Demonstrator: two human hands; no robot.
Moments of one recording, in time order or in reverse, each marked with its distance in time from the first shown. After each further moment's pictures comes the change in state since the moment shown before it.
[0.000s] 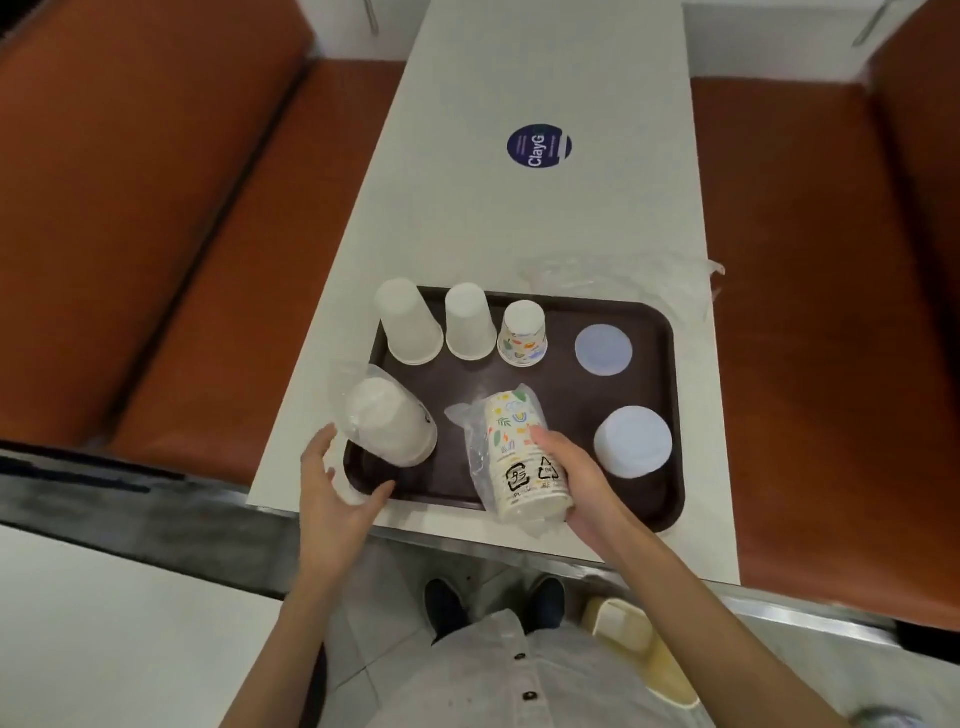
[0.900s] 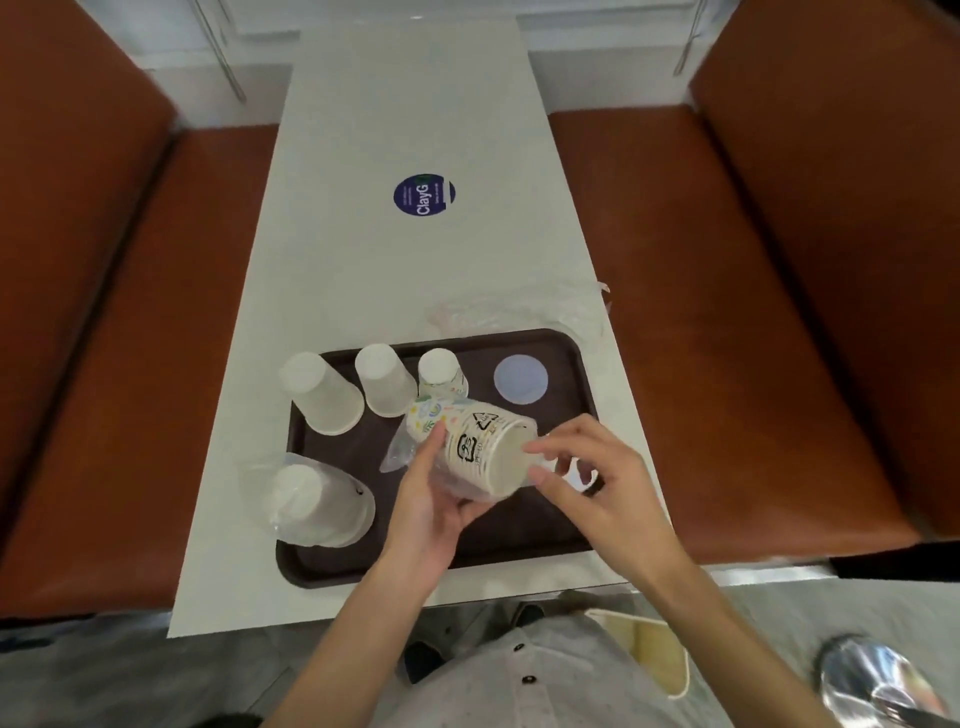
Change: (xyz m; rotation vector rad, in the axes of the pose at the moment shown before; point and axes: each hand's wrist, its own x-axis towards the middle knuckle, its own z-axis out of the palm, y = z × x) left_hand 0.000 0.156 0.102 -0.954 -0.656 -0.571; right_hand -0.080 -0.059 -0.023 -0.758 0.329 -0.796
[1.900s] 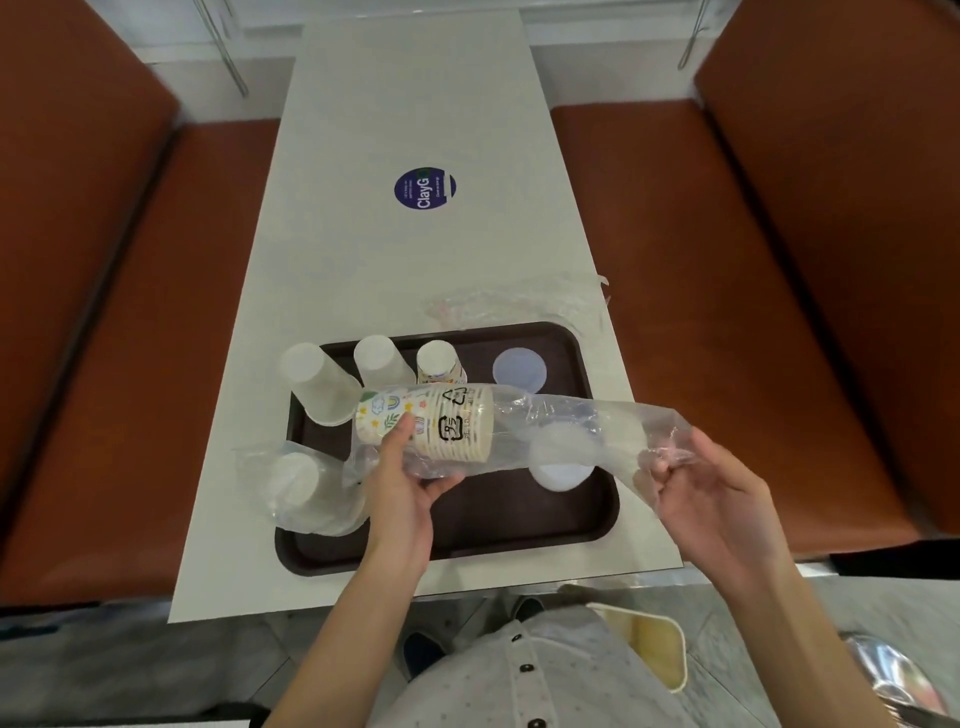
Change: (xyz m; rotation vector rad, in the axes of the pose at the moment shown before) left_hand 0.002 0.002 -0.009 -0.013 0.224 0.295; right_hand -0.019 0.031 -0.067 1.351 0.070 0.468
